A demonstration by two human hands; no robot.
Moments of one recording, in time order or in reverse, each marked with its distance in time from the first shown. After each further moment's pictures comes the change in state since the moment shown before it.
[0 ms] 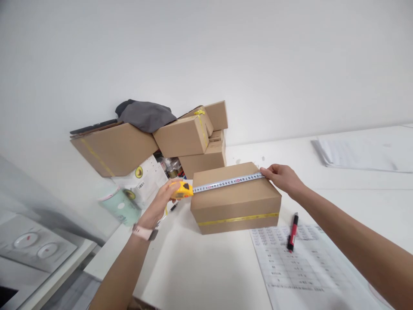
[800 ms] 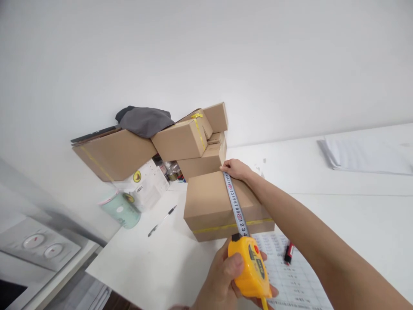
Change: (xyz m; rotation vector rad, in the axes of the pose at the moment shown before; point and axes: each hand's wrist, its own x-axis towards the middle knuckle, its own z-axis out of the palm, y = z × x) left_hand -0.130 -0.011 0.189 -0.869 -0.459 -0.286; right_hand 0.078 -0.046 0.087 -0.292 -0.364 -0.522
